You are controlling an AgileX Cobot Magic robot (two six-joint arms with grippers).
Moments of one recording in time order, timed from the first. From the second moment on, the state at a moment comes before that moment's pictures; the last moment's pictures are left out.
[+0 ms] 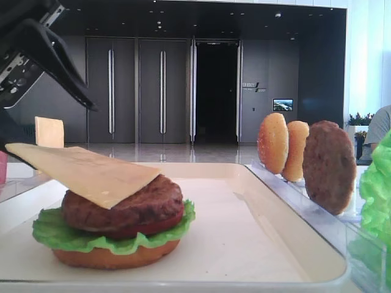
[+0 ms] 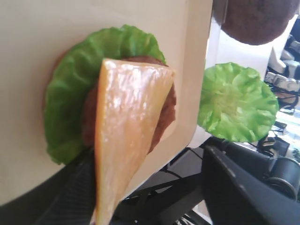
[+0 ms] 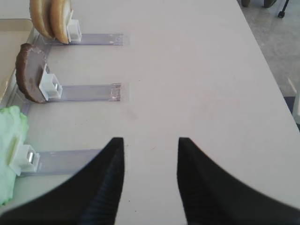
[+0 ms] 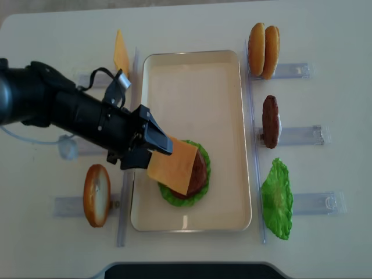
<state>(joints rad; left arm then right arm) -0.17 1.70 -0.79 -1.08 0.98 0.57 0.04 -0.01 -0.50 -0.01 1.14 -0.02</state>
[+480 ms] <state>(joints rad) -0.17 1.70 -0.91 -0.90 1.03 0.40 0.04 -0.01 -0.50 -0.01 1.14 -0.02</state>
